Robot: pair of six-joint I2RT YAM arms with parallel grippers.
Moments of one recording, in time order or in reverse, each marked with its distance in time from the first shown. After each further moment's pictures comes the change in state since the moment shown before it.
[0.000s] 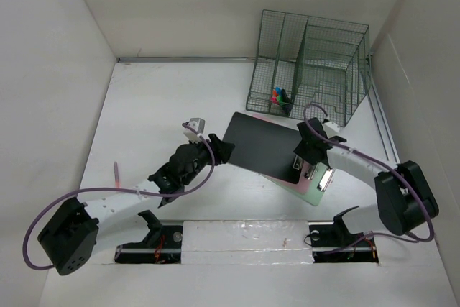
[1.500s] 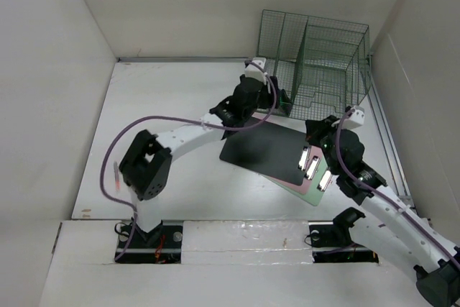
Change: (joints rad) left arm -0.016 0.834 1.061 -0.291 -0.043 0.226; right arm 0.142 -0.654 -0.097 0.345 0.094 -0.346
